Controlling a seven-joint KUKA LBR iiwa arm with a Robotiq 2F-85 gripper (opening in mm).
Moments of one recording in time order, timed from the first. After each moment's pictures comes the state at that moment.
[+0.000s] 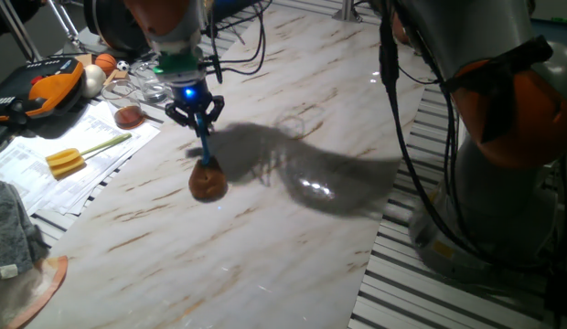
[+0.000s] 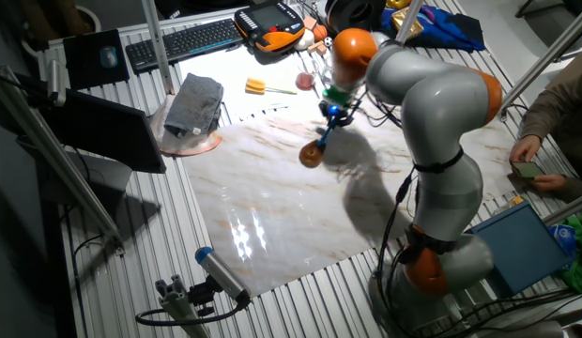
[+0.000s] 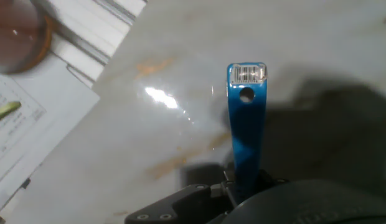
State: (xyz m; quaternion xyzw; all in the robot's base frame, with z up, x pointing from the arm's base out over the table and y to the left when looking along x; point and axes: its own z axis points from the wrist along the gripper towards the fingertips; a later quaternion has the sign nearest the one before) arm 0.615 0.011 0.065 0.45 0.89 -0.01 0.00
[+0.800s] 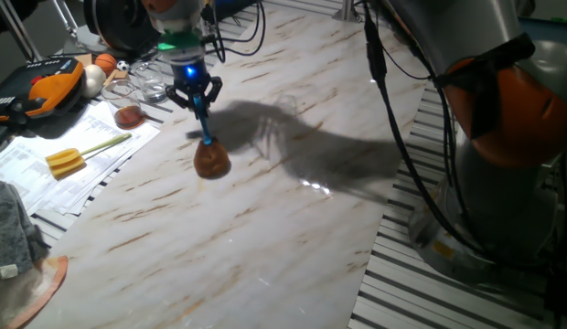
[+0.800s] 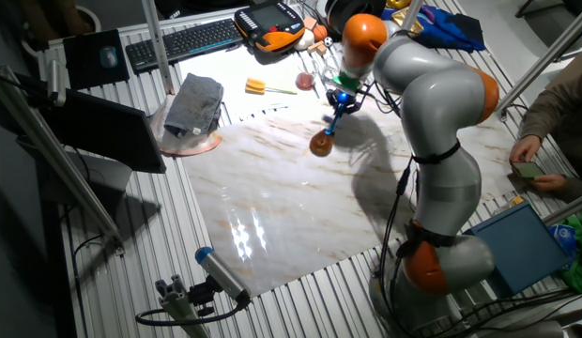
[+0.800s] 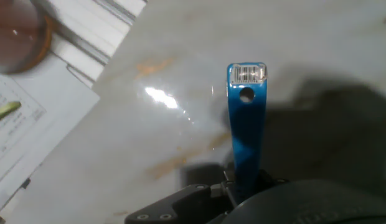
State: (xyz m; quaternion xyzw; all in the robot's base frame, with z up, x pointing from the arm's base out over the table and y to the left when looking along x) arm 0.634 -0.021 0.068 0.42 0.91 0.00 -0.01
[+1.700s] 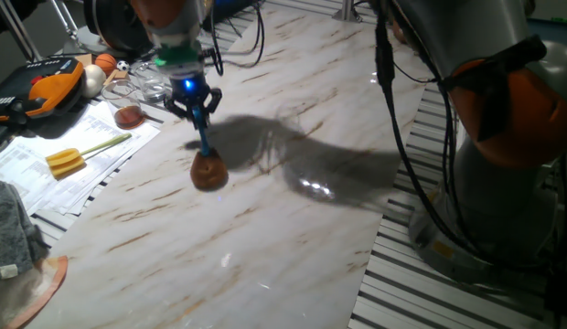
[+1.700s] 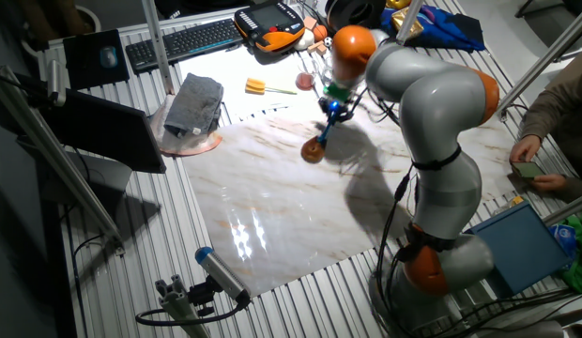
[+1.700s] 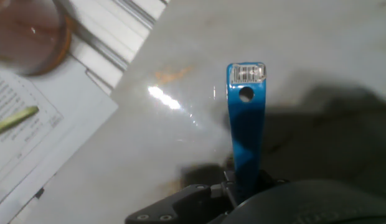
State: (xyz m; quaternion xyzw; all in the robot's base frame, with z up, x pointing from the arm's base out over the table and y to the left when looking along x) arm 0.639 -0.016 0.068 0.41 0.91 0.00 0.00
